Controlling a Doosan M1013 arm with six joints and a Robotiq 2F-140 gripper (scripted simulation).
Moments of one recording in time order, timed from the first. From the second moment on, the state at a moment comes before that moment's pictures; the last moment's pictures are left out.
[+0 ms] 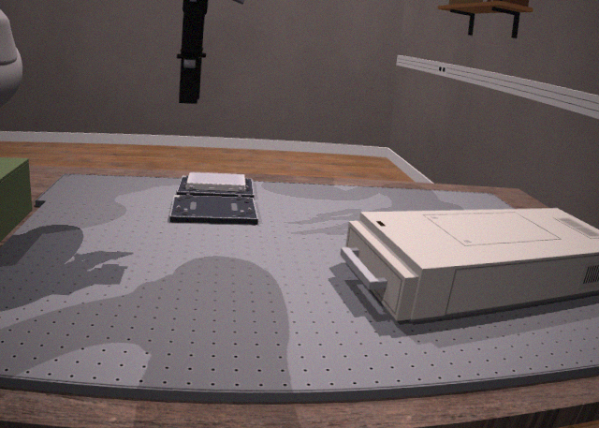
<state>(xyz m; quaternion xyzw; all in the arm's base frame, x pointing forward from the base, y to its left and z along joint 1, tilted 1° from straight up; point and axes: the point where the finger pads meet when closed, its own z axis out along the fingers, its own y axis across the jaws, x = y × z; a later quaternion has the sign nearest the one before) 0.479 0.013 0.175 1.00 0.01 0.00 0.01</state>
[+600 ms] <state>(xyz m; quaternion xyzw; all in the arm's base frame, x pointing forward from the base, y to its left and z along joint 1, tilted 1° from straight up) 0.479 0.014 0.175 1.00 0.01 0.00 0.01</state>
